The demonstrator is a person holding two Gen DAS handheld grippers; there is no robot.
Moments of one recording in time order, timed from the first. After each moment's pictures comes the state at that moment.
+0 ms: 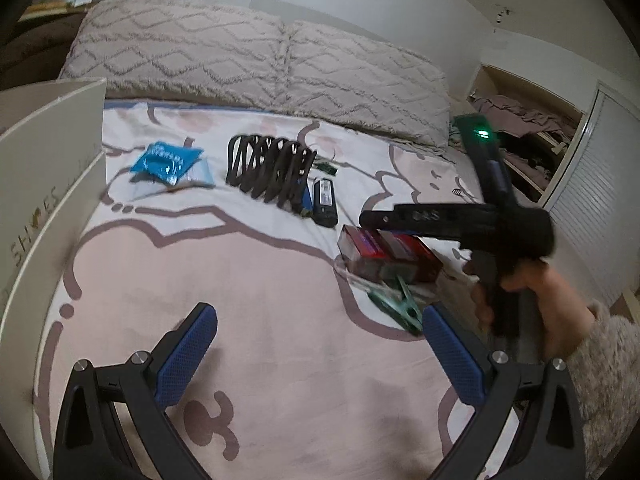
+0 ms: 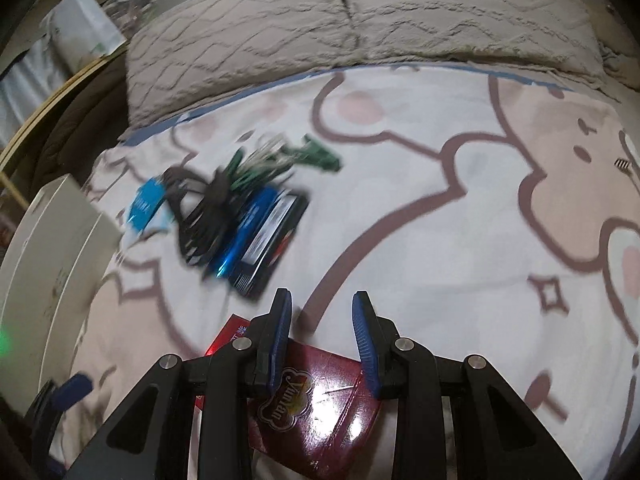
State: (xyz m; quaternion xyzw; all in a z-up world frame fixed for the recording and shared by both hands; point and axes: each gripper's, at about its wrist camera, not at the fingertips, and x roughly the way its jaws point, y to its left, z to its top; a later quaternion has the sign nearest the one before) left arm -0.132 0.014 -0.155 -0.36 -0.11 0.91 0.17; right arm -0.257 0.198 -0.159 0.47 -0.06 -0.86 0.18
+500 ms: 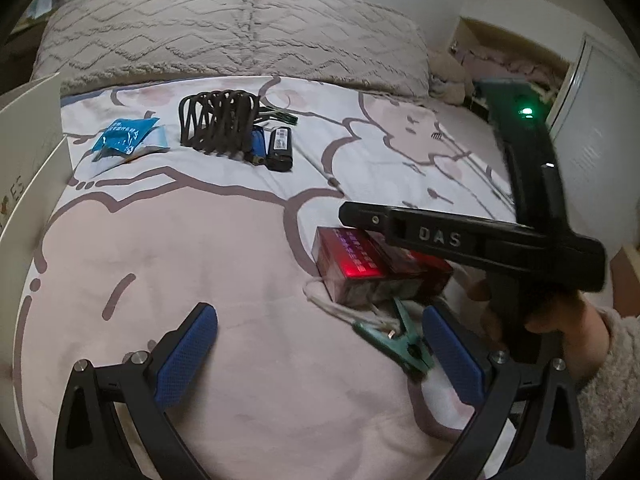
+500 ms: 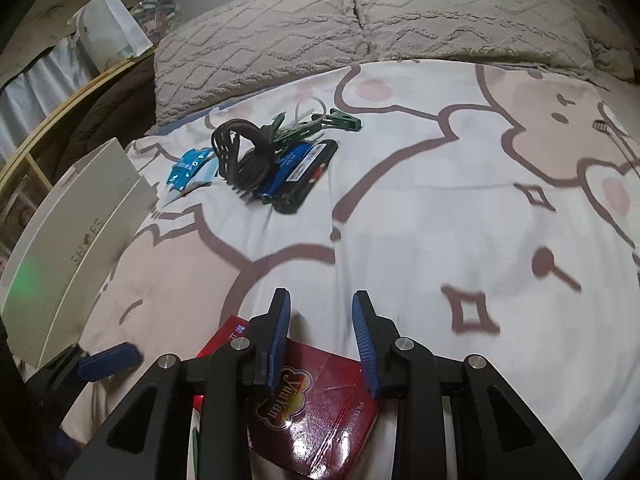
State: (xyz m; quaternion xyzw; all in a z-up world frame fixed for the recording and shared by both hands) left arm -0.112 0.056 -0.167 -0.41 -0.04 0.89 0.19; right arm -0.188 0.203 -0.168 0.43 -0.08 -0.88 0.19
